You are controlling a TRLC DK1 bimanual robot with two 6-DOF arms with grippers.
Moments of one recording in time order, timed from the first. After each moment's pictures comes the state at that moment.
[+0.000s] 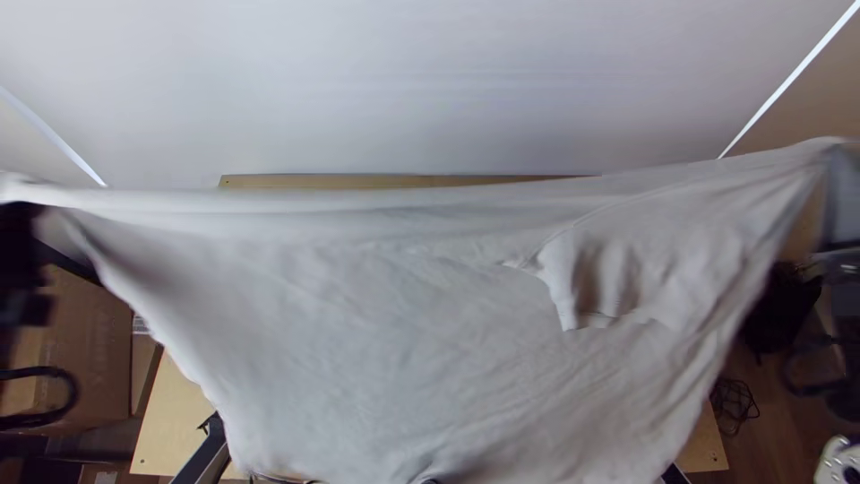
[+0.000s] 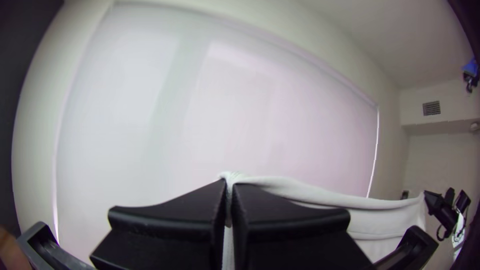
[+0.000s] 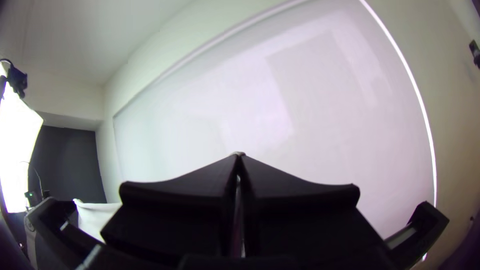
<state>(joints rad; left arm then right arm) 0.06 0.83 1.88 -0.77 0.12 -0.30 0.01 0.82 1.73 -0.44 -0.30 0.51</state>
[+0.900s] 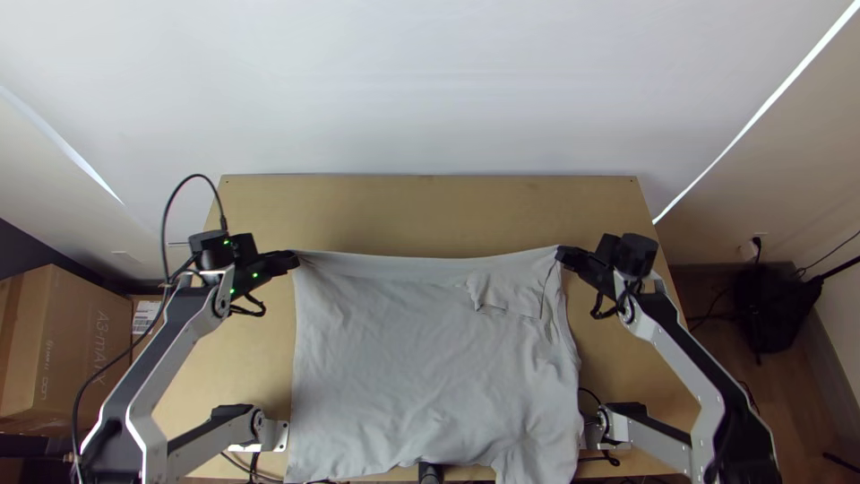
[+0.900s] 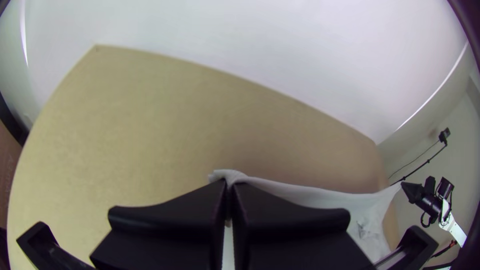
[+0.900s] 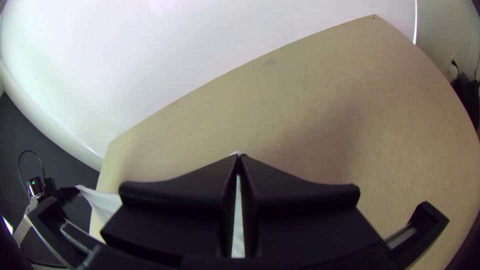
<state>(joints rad) 0.09 1.22 0.79 -0.24 0.30 -0.23 0.05 1.24 0.68 0.01 -0.30 0.46</state>
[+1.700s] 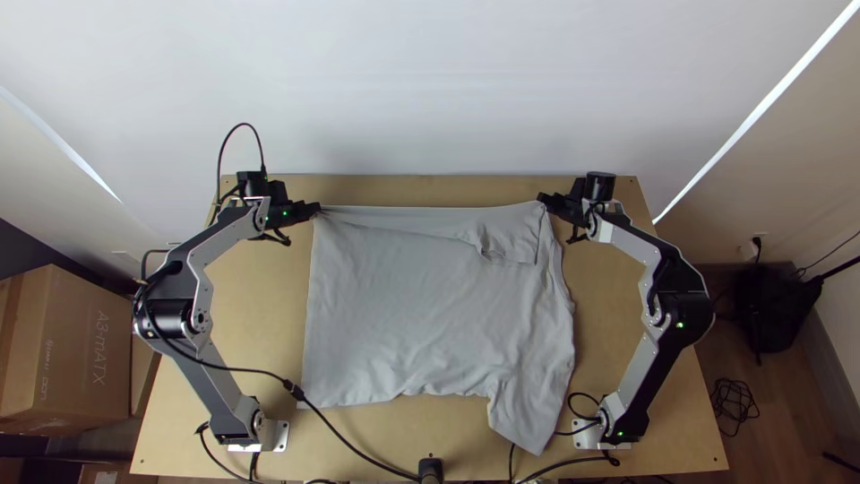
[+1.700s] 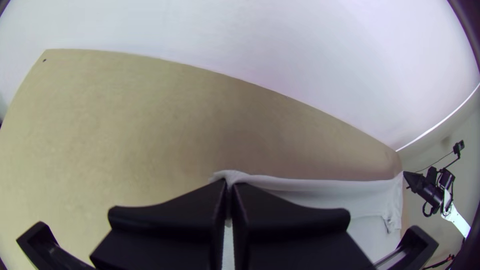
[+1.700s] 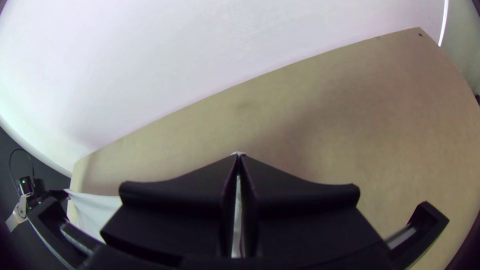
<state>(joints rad) 0.08 2.00 1.43 -0.20 0.29 -0.20 0.02 2.04 1.38 0.04 -0.25 0.40</state>
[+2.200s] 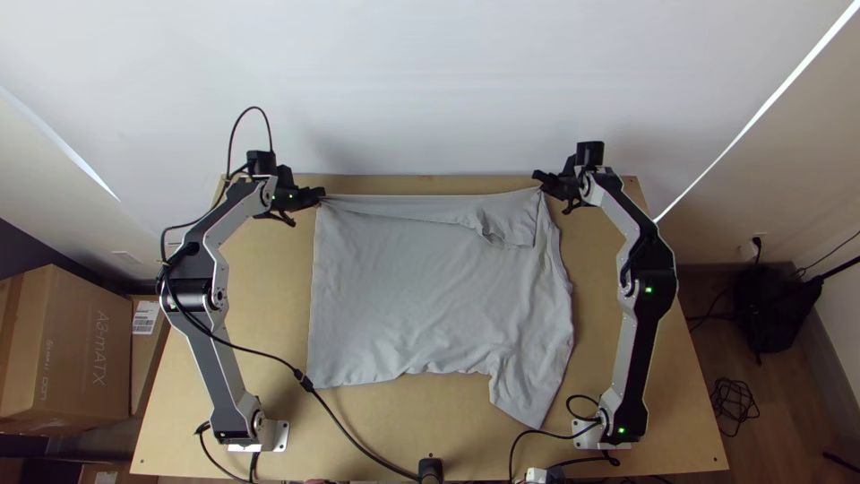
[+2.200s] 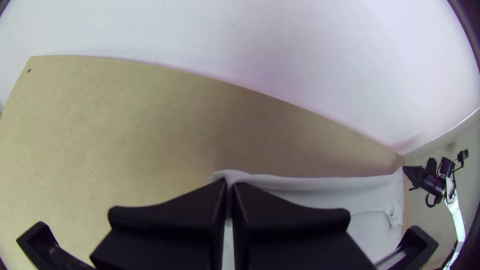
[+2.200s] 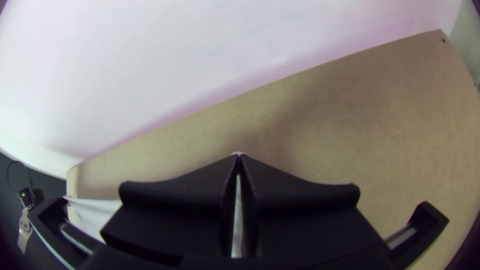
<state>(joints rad) 0.07 2.17 1.75 -0.44 0.27 -0.20 0.02 2.34 1.97 -0.45 -0.24 0.41</state>
